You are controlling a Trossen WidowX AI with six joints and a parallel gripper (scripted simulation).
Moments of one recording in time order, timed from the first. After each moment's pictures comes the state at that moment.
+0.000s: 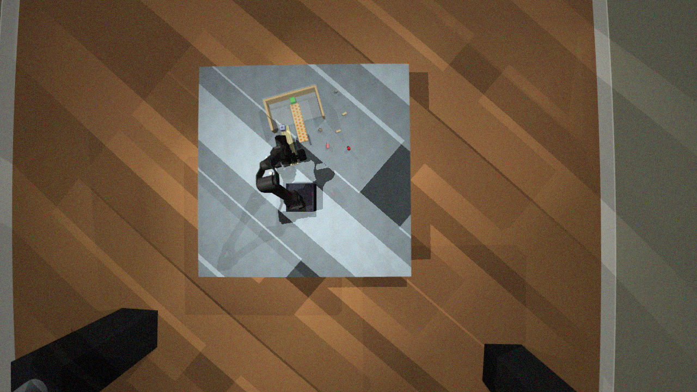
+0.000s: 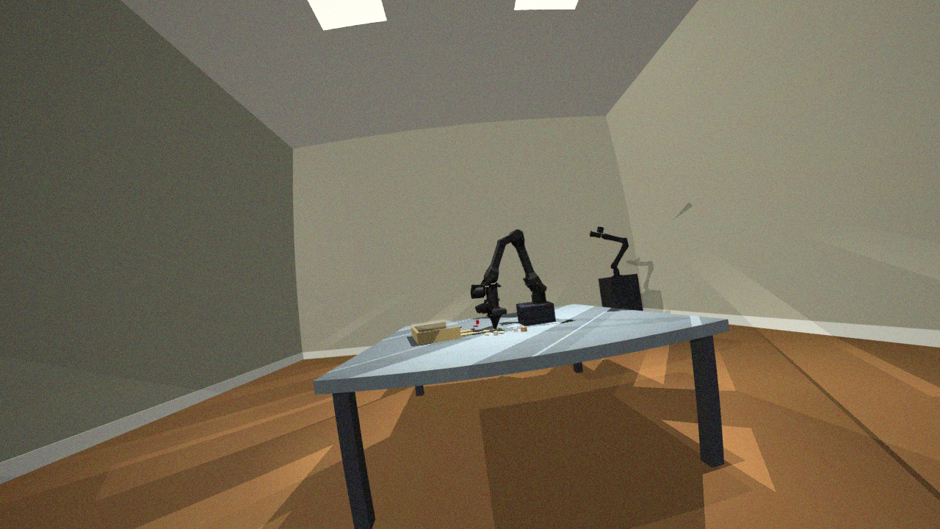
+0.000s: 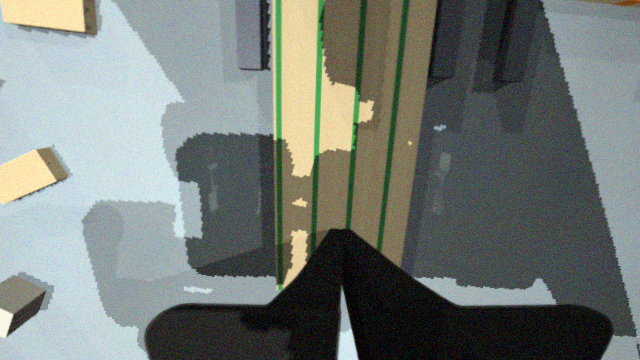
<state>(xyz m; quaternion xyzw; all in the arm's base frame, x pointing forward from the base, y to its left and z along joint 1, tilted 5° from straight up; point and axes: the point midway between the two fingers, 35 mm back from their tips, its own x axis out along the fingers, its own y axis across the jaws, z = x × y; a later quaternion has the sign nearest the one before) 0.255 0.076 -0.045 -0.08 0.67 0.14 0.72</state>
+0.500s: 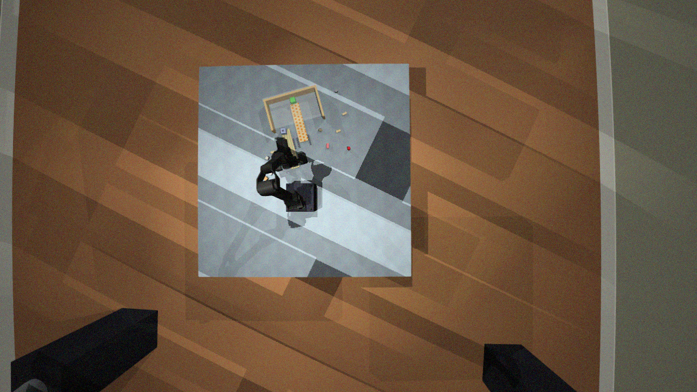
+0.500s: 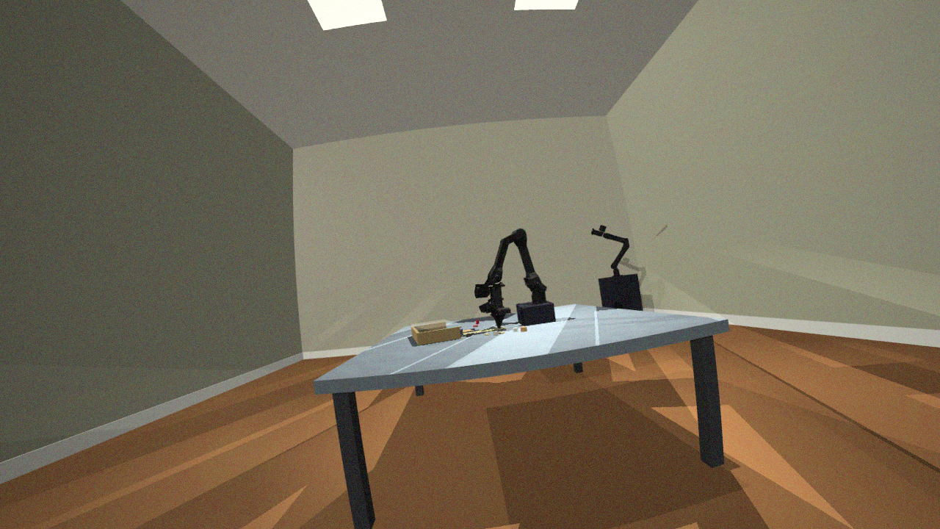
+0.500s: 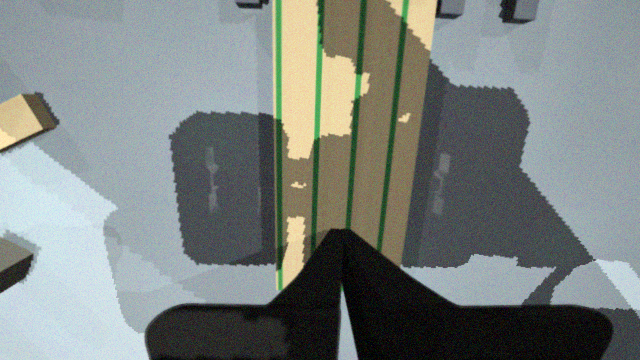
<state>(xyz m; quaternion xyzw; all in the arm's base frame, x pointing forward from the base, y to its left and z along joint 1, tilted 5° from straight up) 0.235 0.069 -0.047 -0.08 0.67 0.14 0.72</state>
